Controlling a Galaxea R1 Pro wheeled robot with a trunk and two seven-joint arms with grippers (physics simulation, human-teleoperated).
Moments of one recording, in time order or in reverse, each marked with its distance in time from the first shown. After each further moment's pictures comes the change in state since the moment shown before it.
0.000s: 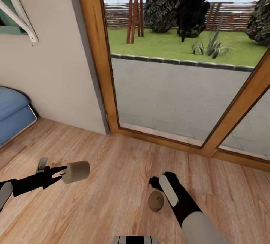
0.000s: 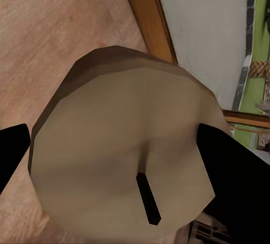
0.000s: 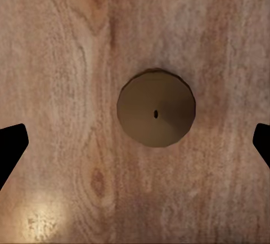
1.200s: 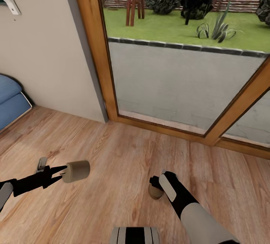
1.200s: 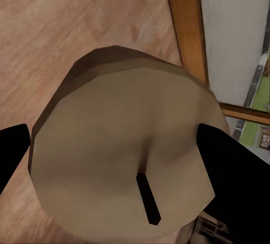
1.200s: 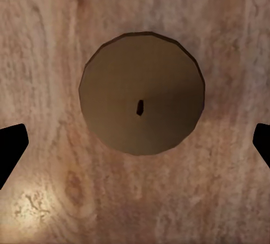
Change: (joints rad) left arm 0.000 0.000 0.002 0.000 0.002 0.002 -0.012; right arm -0.087 -0.010 0.002 0.207 0.017 -0.110 0.091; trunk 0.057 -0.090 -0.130
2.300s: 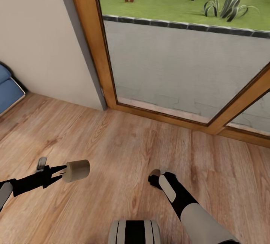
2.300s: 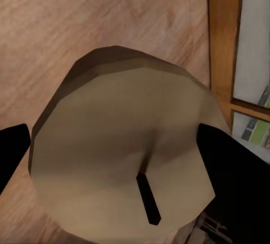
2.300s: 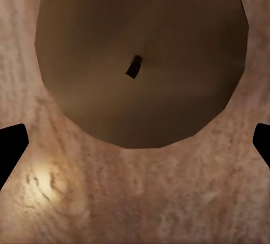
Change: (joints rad) left arm 0.000 0.001 0.004 0.000 0.003 0.003 -0.007; right arm 0.000 -0.002 0.012 0.011 0.001 -0.045 0.064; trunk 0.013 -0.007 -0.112
